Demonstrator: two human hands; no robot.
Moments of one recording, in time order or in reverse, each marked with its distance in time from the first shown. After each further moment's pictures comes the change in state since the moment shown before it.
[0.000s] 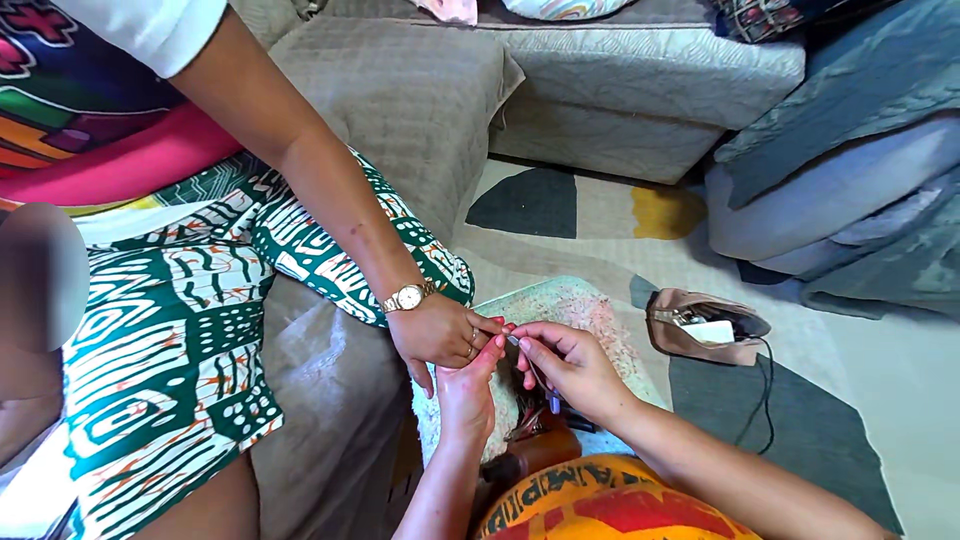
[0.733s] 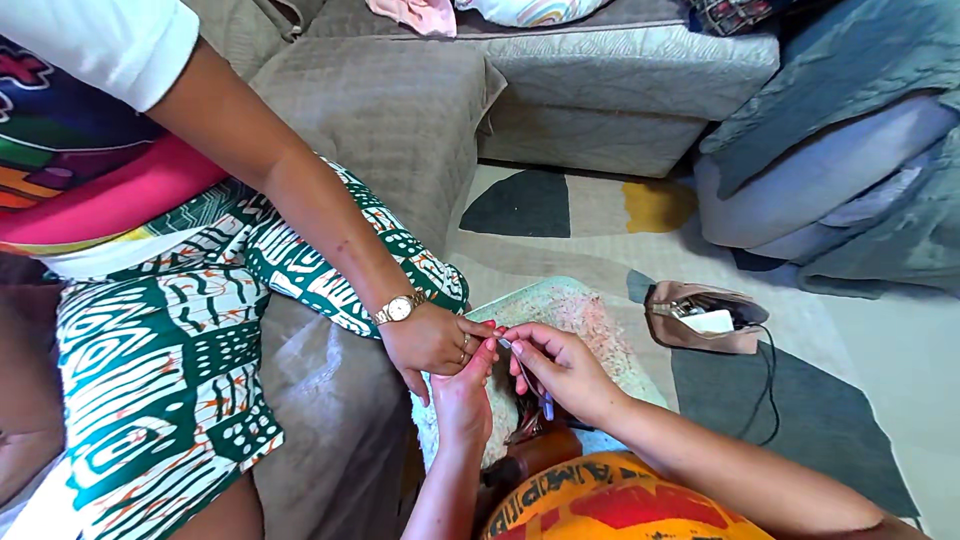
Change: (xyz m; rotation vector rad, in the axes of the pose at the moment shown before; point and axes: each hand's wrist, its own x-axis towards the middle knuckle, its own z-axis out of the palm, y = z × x) left_hand 0.001 -0.001 0.001 0.022 -0.001 0.016; right_hand -0.001 0.001 0.000 0.047 -0.035 0.020
